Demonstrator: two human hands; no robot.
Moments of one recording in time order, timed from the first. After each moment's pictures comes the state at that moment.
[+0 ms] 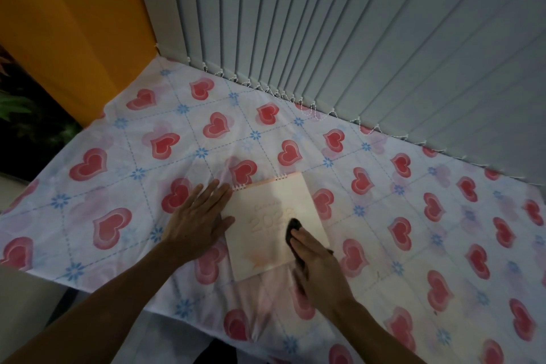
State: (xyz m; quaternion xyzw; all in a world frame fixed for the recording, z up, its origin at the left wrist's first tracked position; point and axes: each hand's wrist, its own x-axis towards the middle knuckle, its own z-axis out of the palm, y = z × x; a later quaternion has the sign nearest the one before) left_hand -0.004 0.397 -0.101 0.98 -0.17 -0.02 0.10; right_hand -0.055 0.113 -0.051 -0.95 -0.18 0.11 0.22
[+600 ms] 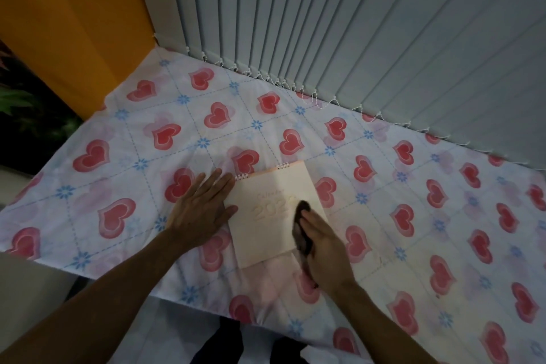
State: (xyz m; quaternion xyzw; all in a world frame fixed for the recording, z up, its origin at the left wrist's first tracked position) left_hand -0.001 0.400 -0.107 0.98 -0.18 -0.02 0.07; right_hand -0.051 0.113 -0.052 -0.96 -0.09 0.06 0.27
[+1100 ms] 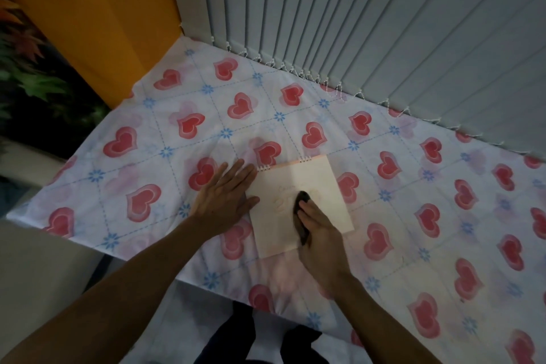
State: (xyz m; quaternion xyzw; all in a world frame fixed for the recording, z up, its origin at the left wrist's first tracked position) left_hand -0.002 0.399 -0.100 0.98 -0.18 -0.01 0.09; right_hand -0.049 0.157 -0.065 -0.95 -0.13 0.05 0.29
